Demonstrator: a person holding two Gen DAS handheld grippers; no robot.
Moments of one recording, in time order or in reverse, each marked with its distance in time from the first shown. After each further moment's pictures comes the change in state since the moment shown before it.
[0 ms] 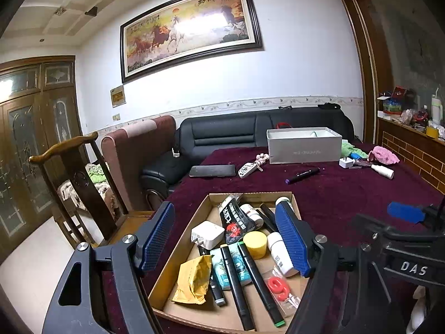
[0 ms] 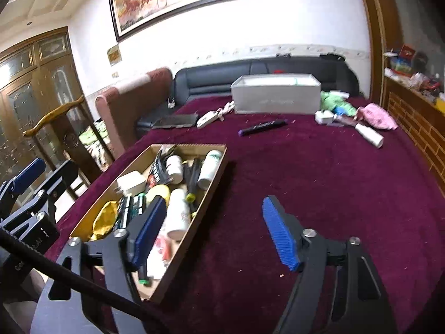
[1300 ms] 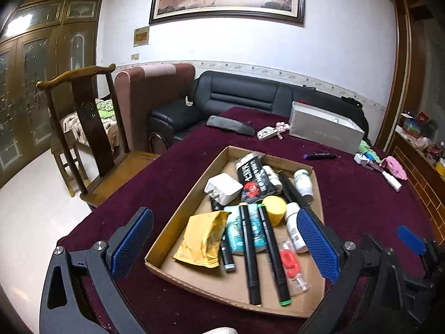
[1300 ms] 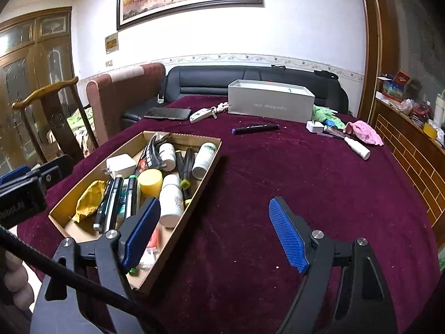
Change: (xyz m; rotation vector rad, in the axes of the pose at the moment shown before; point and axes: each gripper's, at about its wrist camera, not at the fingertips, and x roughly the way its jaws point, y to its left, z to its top) left arm 0.024 0.046 -0.033 -0.254 0.229 0.015; right arm 0.006 0.030 -0.025 -0.123 0.000 -0.104
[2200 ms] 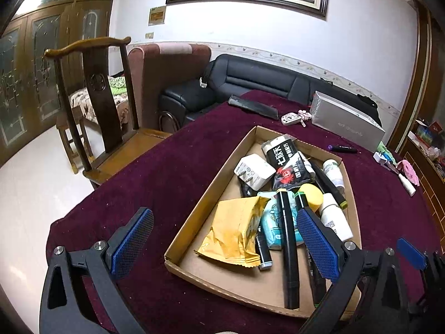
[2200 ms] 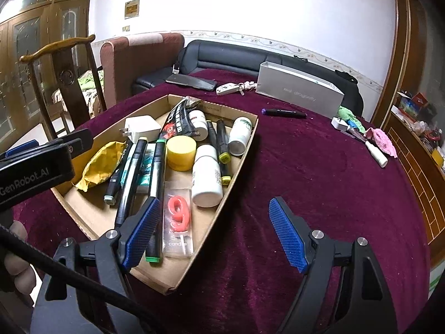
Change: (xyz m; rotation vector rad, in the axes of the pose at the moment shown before) left arm 0.040 0.043 -0.013 -0.082 0.086 0.015; right arm 0.029 0.056 -0.014 -0.146 0.117 -0.004
